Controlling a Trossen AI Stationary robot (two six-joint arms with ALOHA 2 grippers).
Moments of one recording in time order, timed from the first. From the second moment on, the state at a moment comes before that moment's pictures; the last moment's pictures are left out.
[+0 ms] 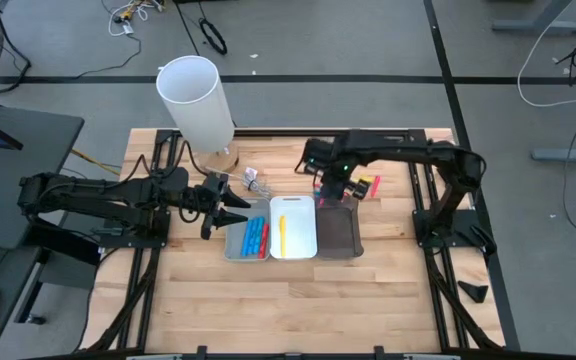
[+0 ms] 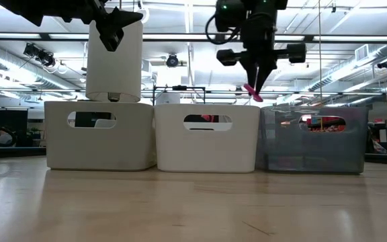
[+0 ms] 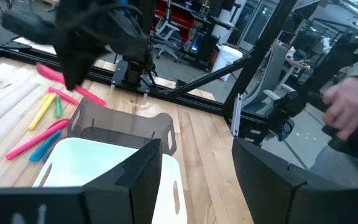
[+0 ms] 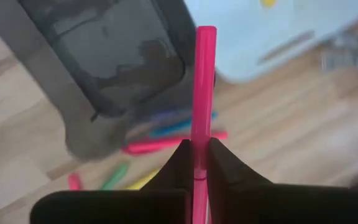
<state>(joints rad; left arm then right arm) 0.04 0.88 0.55 0.21 0.20 -0.34 -0.25 1.76 1.57 -1.24 -0.04 -1.35</state>
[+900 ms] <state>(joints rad) 0.04 0.88 0.55 0.21 0.20 -0.34 0.00 1.86 1.57 -0.98 -0.04 -1.45</state>
